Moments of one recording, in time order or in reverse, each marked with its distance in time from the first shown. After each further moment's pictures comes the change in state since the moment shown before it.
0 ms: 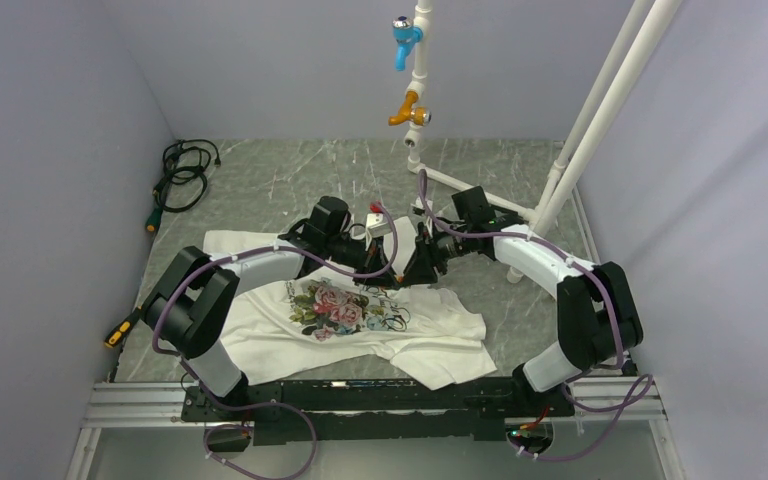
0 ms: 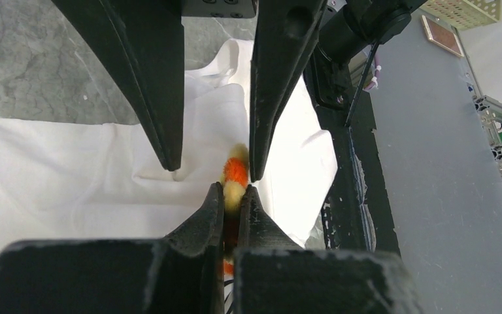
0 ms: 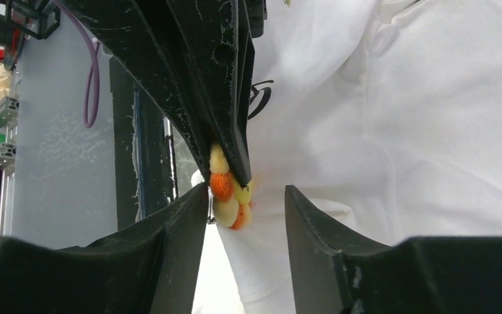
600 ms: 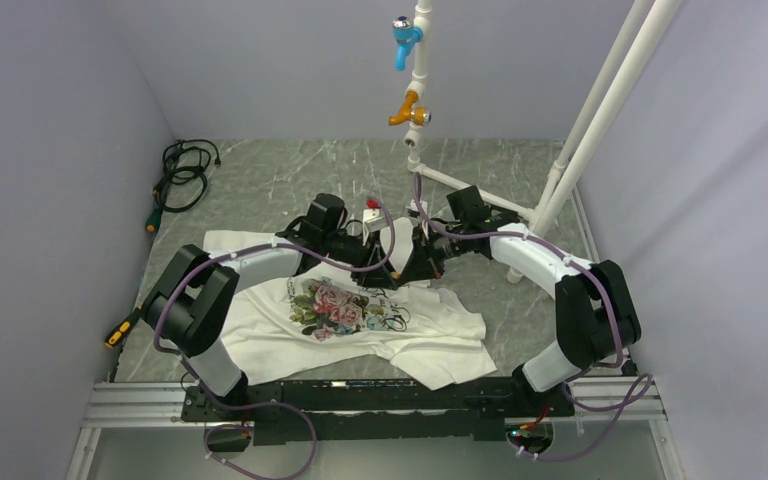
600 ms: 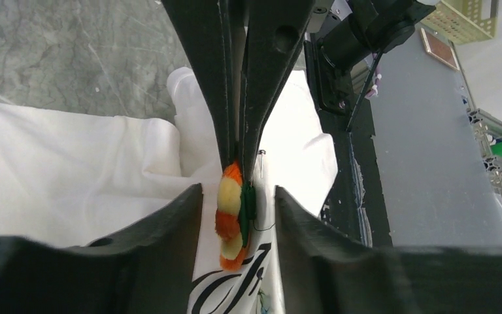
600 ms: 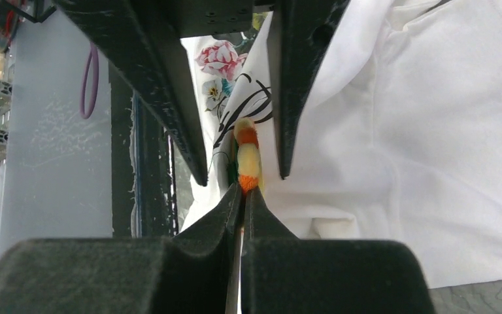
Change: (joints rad) left arm 0.027 0.010 0.008 -0.003 0.003 -0.045; right arm 0.027 0.016 0.024 -0.028 0.001 -0.057
